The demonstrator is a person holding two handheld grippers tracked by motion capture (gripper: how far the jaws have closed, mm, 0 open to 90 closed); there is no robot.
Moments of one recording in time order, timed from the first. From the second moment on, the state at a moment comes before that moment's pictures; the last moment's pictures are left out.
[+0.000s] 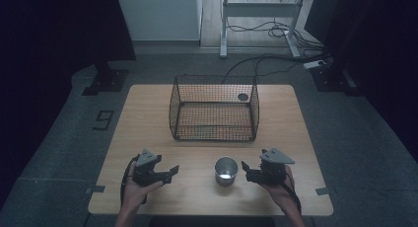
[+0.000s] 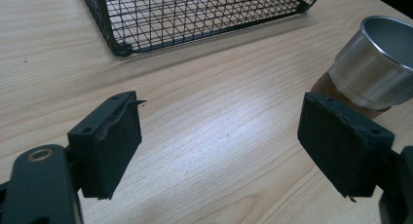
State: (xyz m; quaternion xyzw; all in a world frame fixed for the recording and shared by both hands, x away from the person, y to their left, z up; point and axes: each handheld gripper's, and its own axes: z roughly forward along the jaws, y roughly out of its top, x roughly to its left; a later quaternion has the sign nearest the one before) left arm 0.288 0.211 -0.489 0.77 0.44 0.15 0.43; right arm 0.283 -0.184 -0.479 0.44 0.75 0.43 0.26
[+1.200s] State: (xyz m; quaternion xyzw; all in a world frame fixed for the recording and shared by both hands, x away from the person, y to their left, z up) left arm 0.283 0.204 -0.484 0.78 0.43 0.14 0.43; right arm 0.272 -0.140 -0.479 0.39 0.77 0.46 0.19
